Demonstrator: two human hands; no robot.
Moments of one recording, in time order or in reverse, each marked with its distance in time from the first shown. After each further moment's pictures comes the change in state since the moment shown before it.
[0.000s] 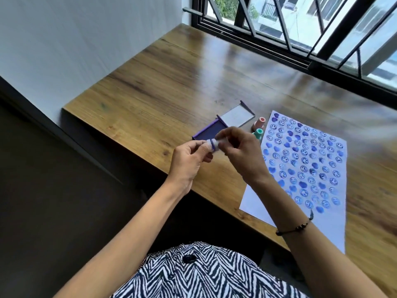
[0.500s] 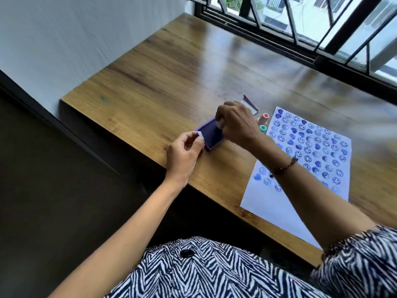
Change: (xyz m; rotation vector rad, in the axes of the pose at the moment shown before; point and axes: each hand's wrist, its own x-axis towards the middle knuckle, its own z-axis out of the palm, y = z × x) left_hand 0.008 -0.013 -0.009 0.097 0.139 0.071; right_hand 0.071 0.007 0.004 -0.753 -0.154 -0.366
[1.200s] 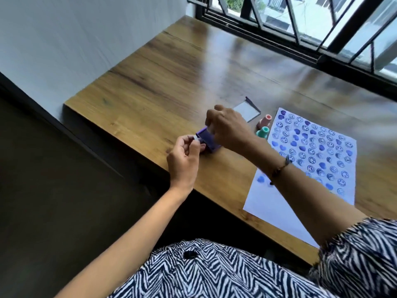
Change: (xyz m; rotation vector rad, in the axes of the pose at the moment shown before) left_hand -0.003 -0.006 0.003 -0.044 0.112 0.056; right_hand -0.002 -0.026 0.004 0.058 -0.162 -0.020
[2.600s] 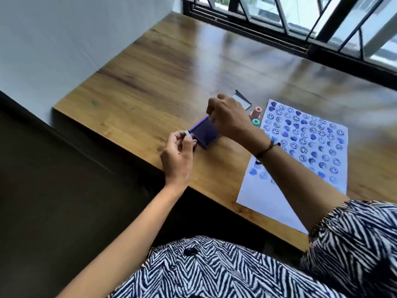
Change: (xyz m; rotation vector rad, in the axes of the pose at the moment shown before) left_hand -0.004 0.002 0.004 0.108 0.008 0.067; right_hand 0.000 0.022 -0.008 0.048 0.056 0.128
